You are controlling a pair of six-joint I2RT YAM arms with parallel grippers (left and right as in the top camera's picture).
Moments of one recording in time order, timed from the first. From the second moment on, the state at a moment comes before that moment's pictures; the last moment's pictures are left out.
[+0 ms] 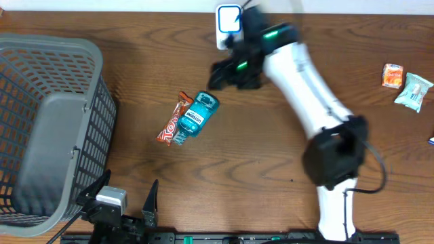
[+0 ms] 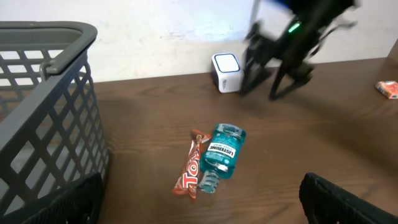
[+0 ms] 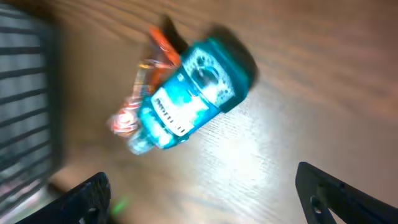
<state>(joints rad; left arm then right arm) 0.20 0.00 0.74 -0.98 0.44 0.08 0.51 2.19 2.08 -1.20 -0.35 0.35</state>
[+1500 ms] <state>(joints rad) 0.20 0.00 0.74 -0.98 0.44 0.08 0.80 2.45 2.08 -1.33 0.32 0.63</state>
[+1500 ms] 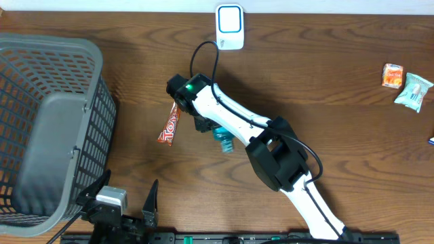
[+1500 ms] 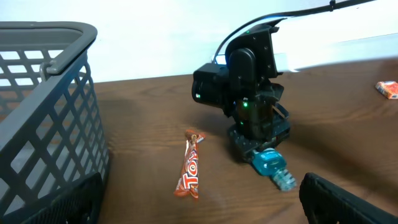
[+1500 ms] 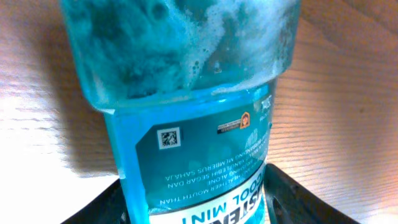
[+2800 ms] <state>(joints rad) 0.20 0.00 0.74 -0.98 0.44 0.08 0.51 2.41 2.11 -1.29 -0.05 0.16</state>
